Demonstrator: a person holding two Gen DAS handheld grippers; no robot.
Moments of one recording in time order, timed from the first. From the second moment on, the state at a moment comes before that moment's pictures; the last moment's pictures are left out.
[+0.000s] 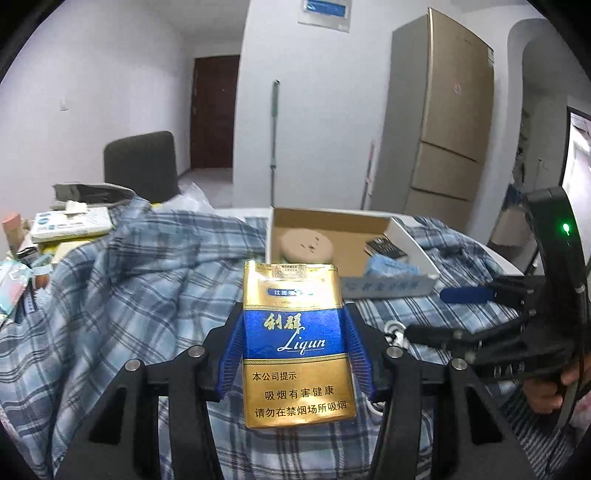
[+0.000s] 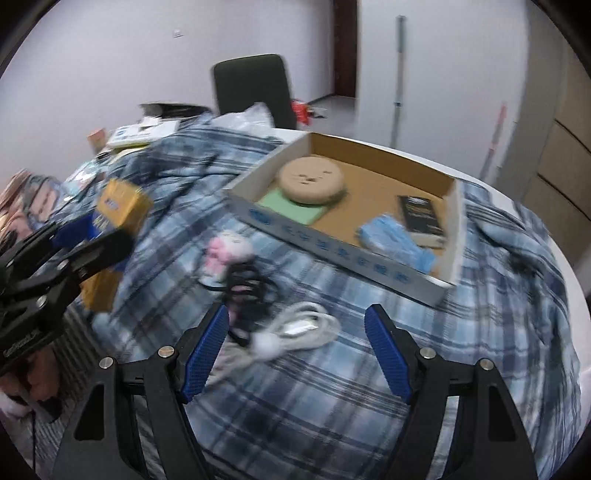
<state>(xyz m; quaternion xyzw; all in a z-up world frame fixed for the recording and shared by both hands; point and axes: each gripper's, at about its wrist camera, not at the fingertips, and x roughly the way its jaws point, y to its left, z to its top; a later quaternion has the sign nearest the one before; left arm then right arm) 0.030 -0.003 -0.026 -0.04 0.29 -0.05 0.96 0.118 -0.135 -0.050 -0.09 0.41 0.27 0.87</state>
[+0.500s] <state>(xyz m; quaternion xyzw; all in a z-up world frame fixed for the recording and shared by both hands) 0.033 0.030 -0.021 -0.08 0.28 -0.01 0.96 0.132 -0.076 -0.085 -0.15 0.42 0.29 0.85</state>
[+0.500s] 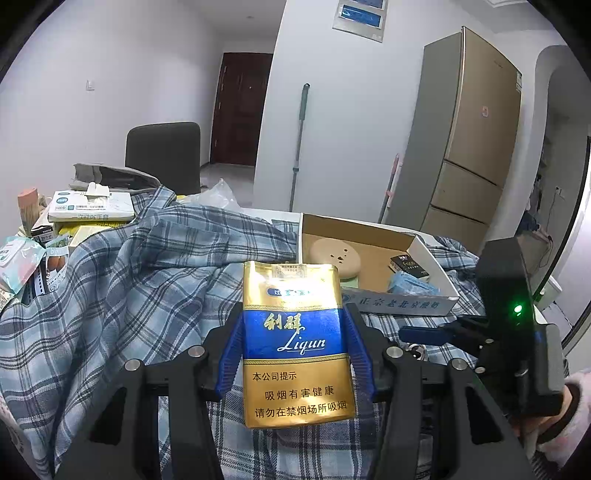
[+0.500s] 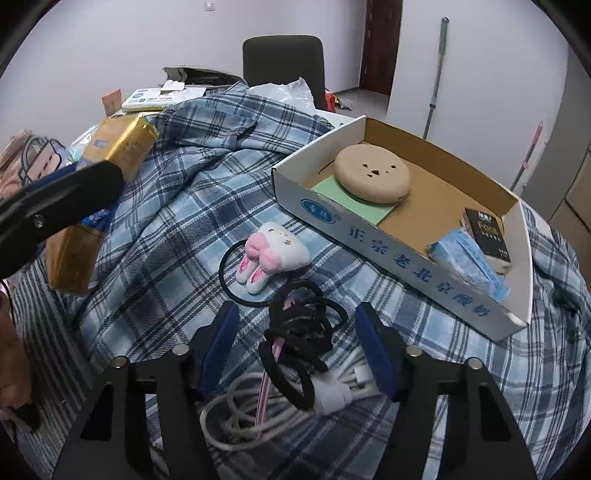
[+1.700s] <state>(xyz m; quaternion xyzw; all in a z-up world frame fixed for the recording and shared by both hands) -0.003 0.011 0.041 -0.02 0.14 -0.03 0.99 0.092 -0.150 0.024 -0.10 0.25 0.22 0.94</state>
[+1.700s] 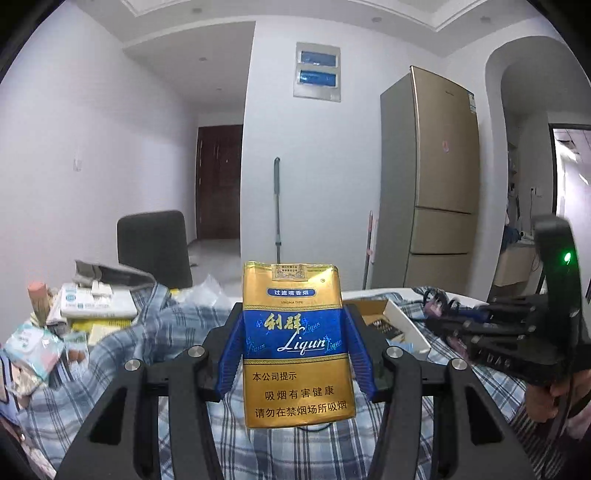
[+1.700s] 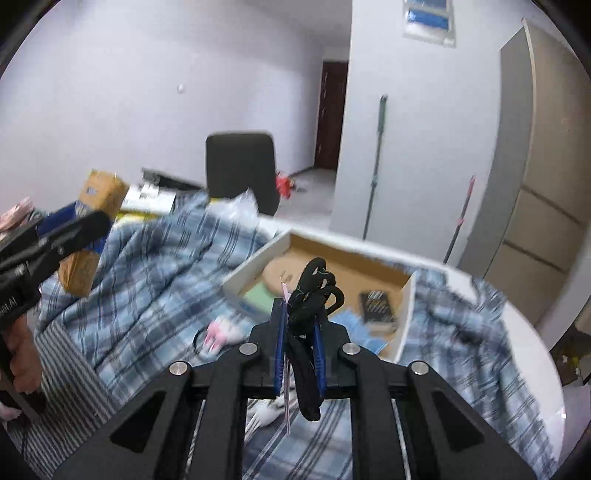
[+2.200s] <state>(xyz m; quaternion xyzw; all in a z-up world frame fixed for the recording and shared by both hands) 0.053 -0.012 0.100 -0.05 0.13 -0.10 0.98 0.147 -0.155 0.074 -0.06 0.19 0.19 0.96</state>
